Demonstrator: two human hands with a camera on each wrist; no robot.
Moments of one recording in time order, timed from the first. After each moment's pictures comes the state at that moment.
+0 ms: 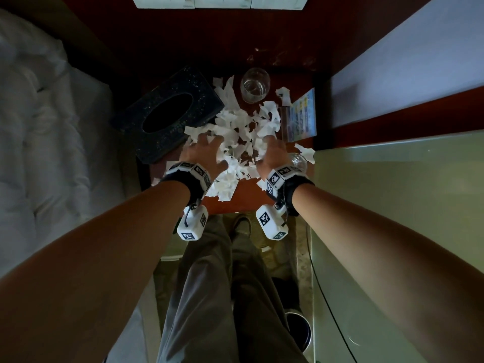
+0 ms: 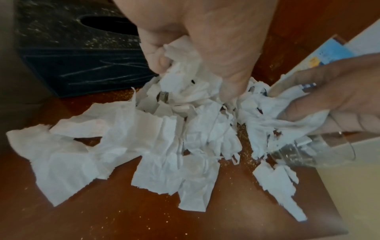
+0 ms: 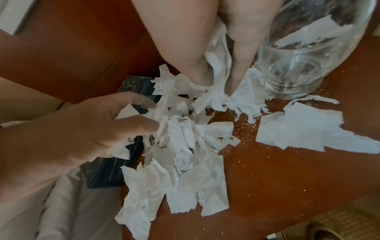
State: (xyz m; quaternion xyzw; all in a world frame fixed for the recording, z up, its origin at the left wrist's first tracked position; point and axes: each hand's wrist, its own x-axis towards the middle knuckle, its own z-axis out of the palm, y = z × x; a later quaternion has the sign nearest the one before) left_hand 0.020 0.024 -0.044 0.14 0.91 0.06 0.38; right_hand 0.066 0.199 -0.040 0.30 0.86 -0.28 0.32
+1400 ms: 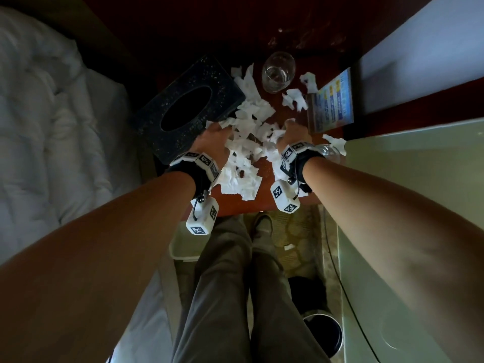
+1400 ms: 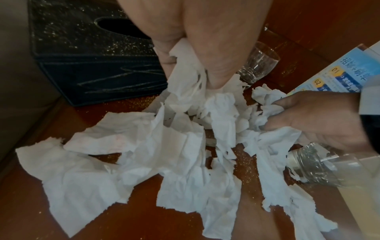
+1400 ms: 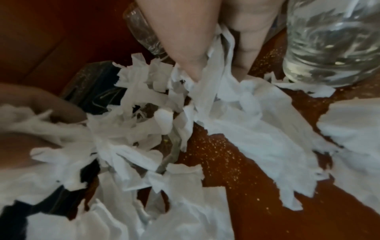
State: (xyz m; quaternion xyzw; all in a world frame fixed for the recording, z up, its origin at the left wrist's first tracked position) left_hand -0.005 -0.003 -0.066 0.17 0.92 0.12 0.34; right_hand 0.028 0.197 -0.099 0.29 0.89 -0.17 0.31
